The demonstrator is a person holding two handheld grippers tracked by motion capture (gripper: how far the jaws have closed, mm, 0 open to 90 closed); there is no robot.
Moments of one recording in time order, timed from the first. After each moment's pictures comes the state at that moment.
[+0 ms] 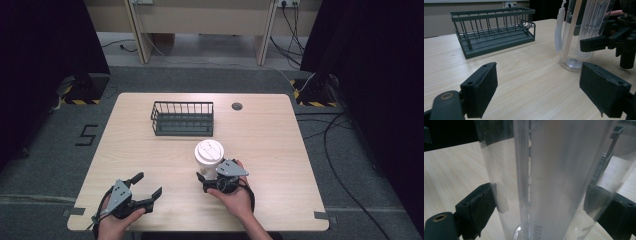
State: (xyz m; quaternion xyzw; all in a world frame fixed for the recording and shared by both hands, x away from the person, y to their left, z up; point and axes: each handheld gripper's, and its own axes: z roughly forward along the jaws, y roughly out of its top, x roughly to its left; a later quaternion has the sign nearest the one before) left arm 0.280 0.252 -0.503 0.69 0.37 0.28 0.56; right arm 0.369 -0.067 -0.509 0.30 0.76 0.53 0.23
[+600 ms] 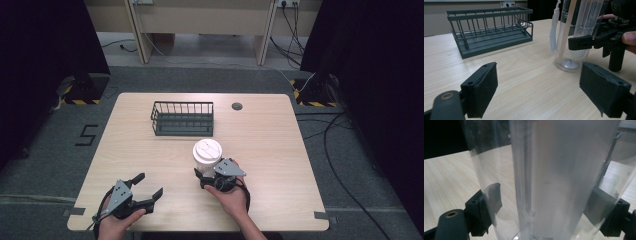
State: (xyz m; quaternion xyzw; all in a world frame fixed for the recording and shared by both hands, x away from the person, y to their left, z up) left arm 0.280 0.251 -0.504 0.69 0.37 0.27 0.56; right arm 0.374 -0.060 -0.516 0.30 0.74 0.55 0.24
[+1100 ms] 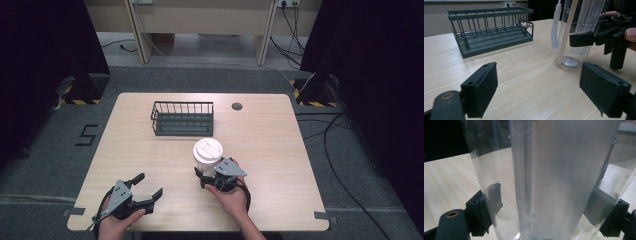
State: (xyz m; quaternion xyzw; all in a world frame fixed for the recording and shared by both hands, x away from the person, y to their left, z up) left arm 0.278 0.250 -0.503 0.69 0.37 0.27 0.56; right arm 0.373 -0.061 -0.510 0.30 0.73 0.56 0.25
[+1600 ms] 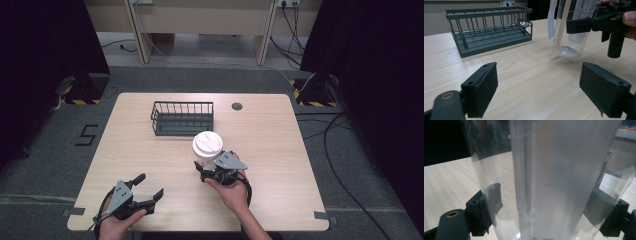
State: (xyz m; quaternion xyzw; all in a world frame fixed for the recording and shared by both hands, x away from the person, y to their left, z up) left arm 0.278 0.248 -0.504 0.69 0.37 0.27 0.56; right arm 0.383 -0.060 -0.488 0.29 0.74 0.55 0.26
